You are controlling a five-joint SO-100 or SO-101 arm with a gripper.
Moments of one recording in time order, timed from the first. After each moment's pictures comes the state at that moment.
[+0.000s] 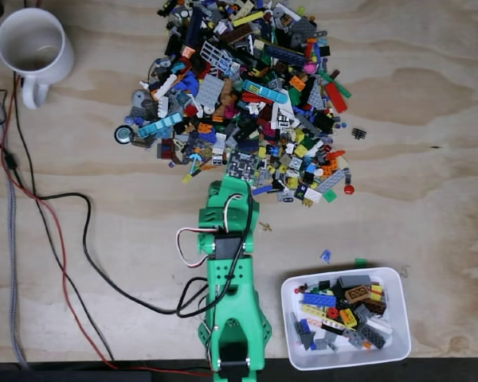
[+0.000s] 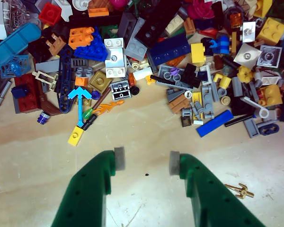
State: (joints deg) arm -3.6 140.4 129.2 62.6 -65.1
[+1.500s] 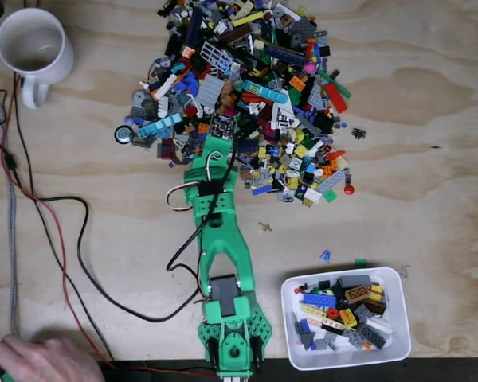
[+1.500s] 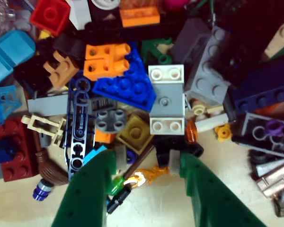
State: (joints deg) arm -10.4 95.4 125.4 25.7 -59.6
